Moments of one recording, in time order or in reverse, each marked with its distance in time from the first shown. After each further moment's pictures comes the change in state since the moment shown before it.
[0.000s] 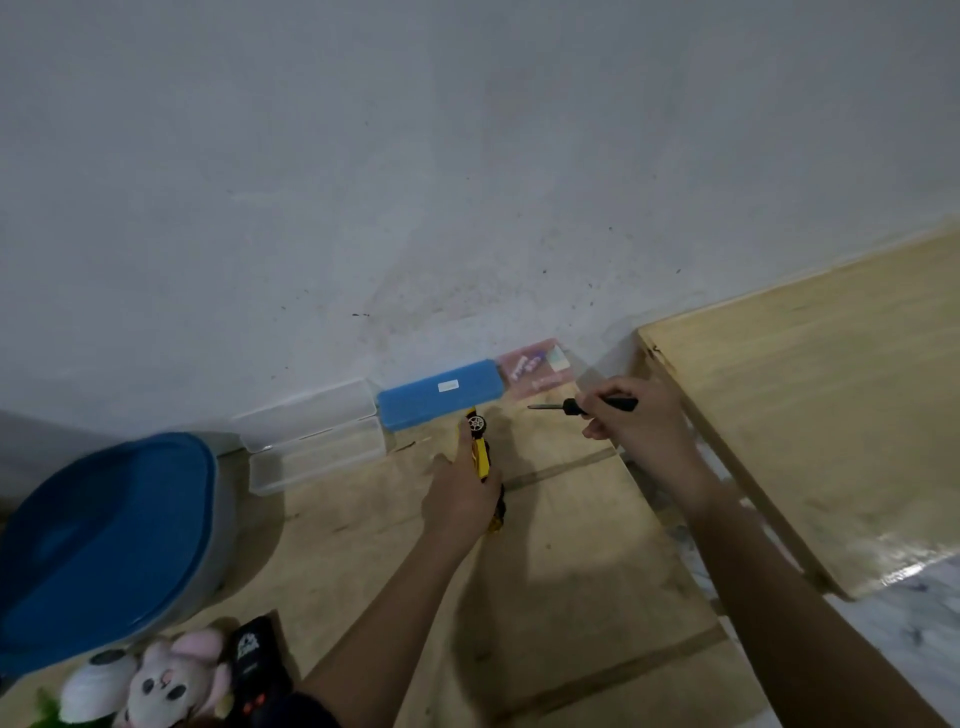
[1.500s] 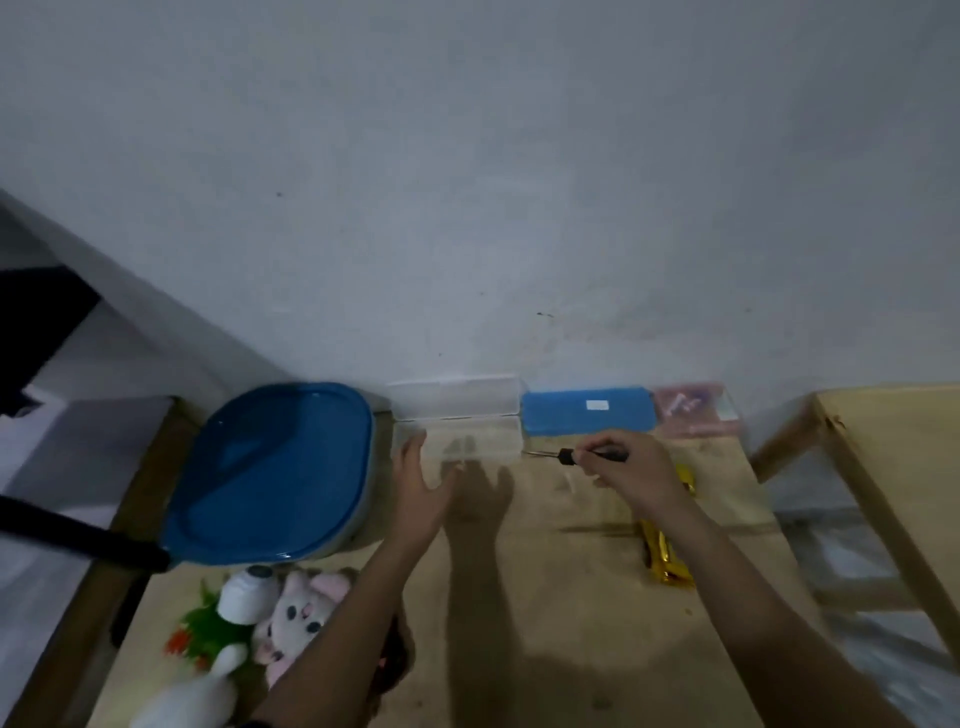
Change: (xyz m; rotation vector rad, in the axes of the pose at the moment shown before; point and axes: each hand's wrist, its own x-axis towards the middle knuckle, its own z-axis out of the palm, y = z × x) left_hand 0.003 -0.167 -0.099 -0.587 0.356 -0.141; right_hand 0.009 -0.007 0.163 -0.142 -0.356 0.010
